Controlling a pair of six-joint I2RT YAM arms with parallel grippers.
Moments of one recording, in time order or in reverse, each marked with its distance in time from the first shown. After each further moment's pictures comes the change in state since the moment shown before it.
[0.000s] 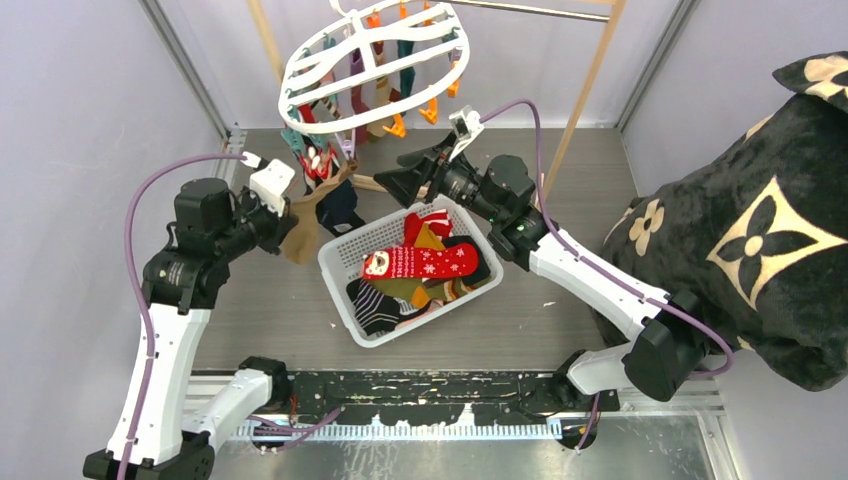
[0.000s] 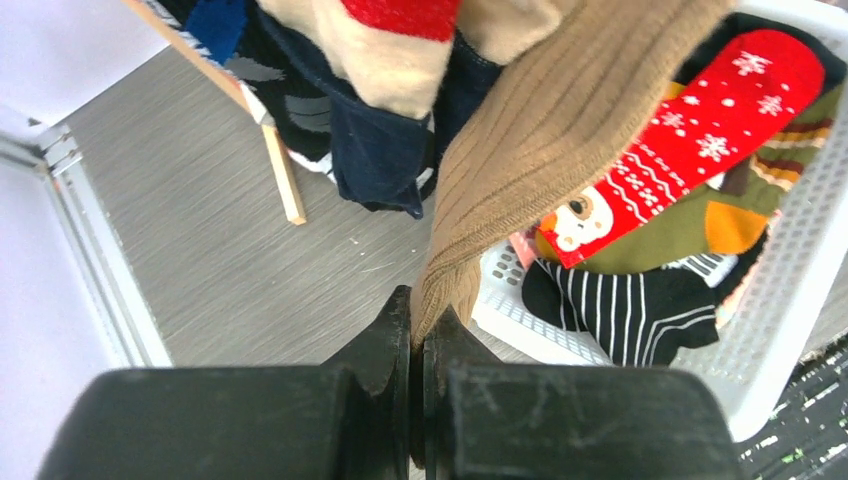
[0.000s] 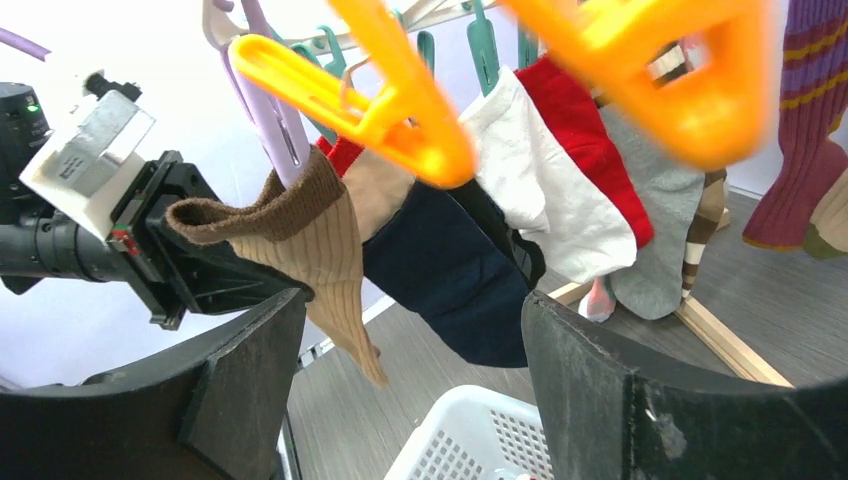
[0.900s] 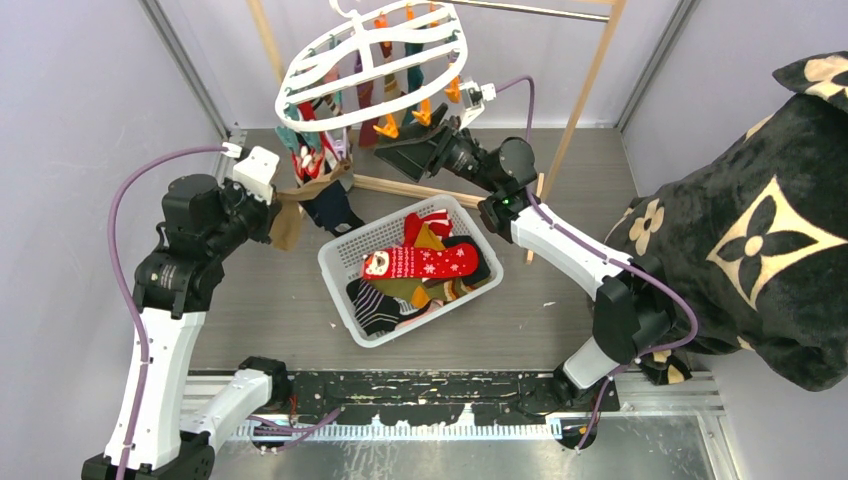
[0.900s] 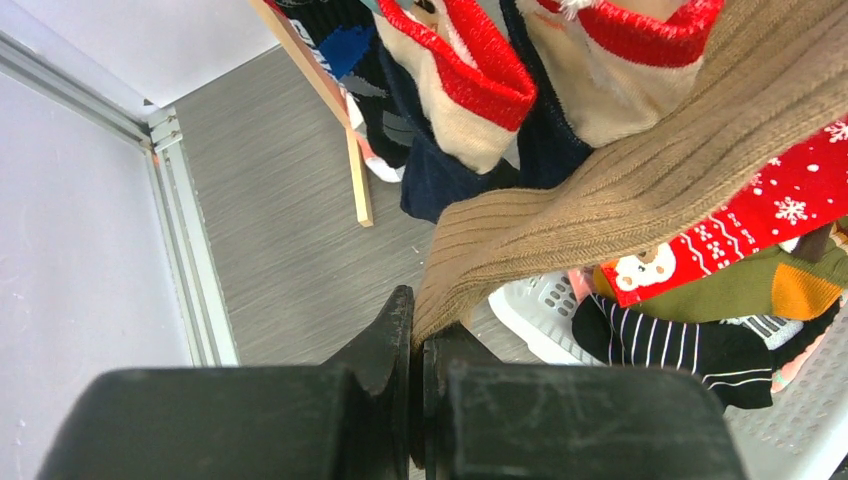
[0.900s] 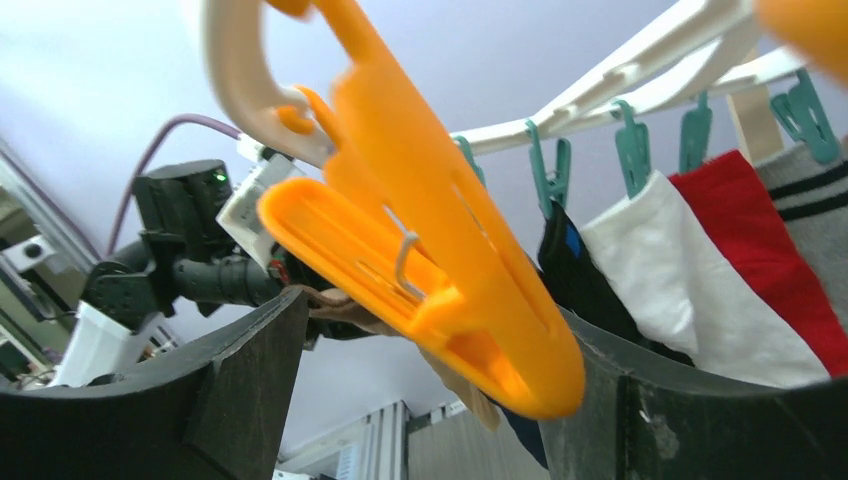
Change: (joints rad) left arm 0.000 0.005 0.054 0.041 -0.177 -0.047; right arm -0.124 0.208 0.102 0.447 -0.311 0.385
